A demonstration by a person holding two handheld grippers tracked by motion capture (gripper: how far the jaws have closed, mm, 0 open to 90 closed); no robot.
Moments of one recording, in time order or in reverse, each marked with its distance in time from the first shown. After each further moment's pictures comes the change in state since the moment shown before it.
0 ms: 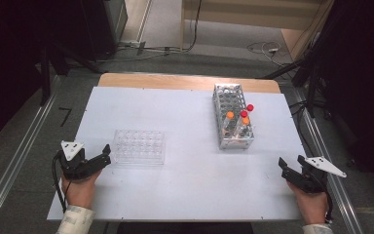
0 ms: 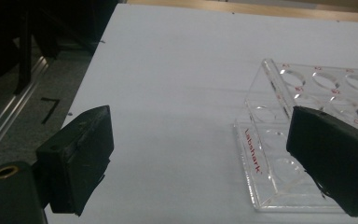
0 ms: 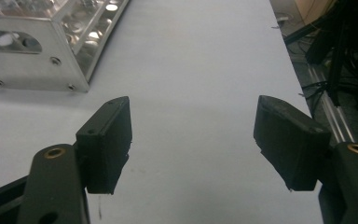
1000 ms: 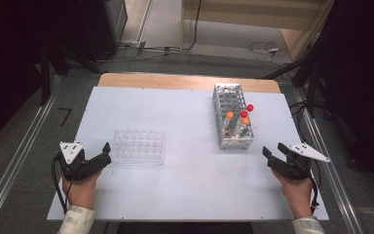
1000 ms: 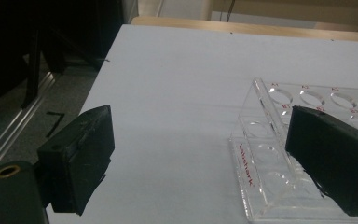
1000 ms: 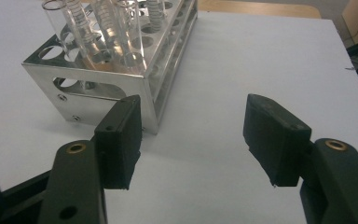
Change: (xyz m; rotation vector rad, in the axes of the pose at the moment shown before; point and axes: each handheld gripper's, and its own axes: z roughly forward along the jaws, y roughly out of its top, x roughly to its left) left arm -0.005 0.001 -0.006 -0.068 0.013 0.006; right arm 0.039 0.033 0.017 -0.026 0.136 -0.045
